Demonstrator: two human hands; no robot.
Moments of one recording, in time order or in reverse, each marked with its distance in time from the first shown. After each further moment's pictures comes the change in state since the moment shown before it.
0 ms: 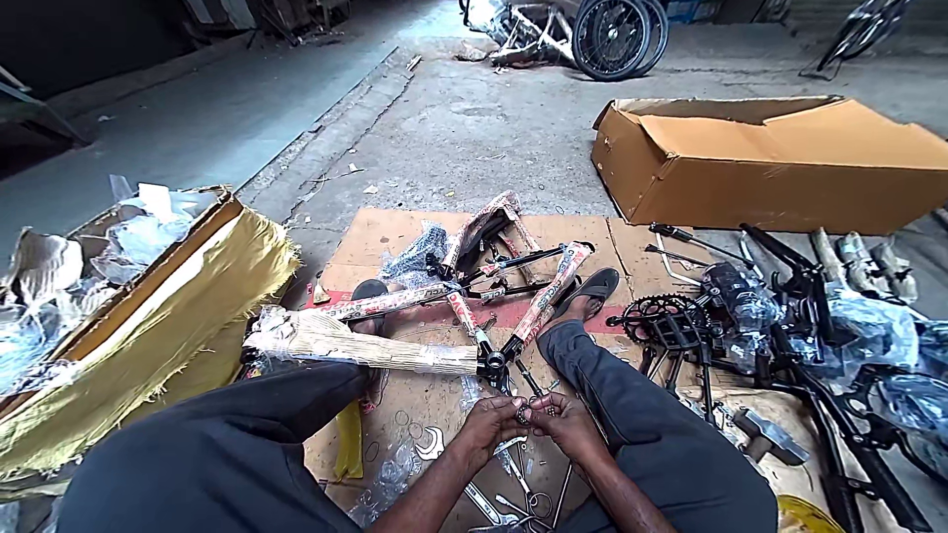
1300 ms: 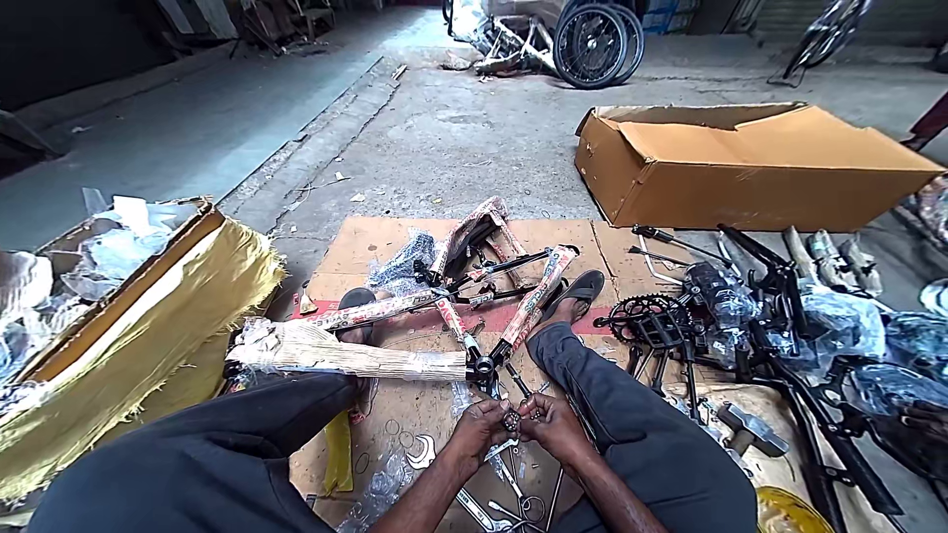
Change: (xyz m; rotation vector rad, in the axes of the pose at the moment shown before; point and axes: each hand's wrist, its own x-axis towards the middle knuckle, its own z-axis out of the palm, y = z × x) left_hand 0.005 -0.007 -0.004 -0.005 -0.031 0.071; right_hand 0.000 -0.002 -0.004 -0.073 -0.103 -0.042
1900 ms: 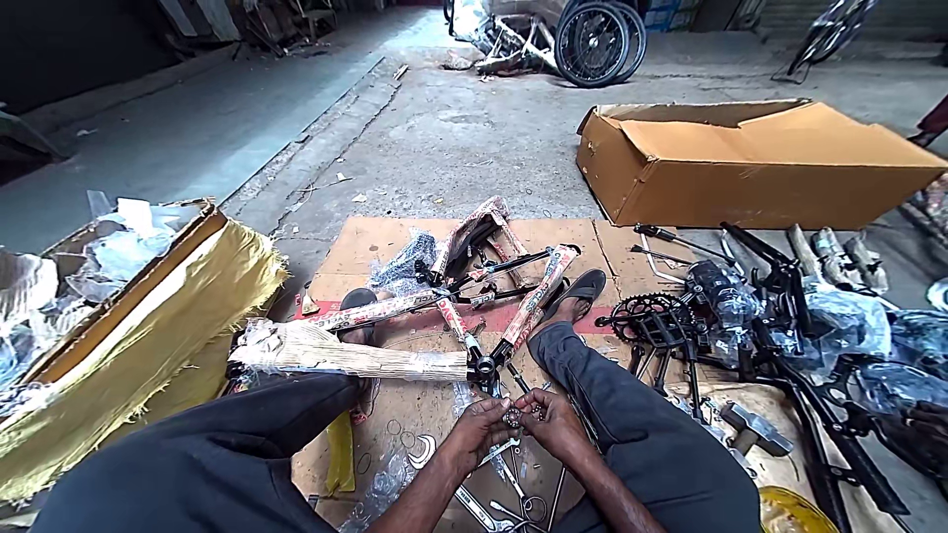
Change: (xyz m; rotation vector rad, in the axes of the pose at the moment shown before) left_hand -0.003 0.012 0.002 -0.018 -0.006 -0.082; right_hand 0.004 -0.007 -0.001 -0.279 0.023 -0.059
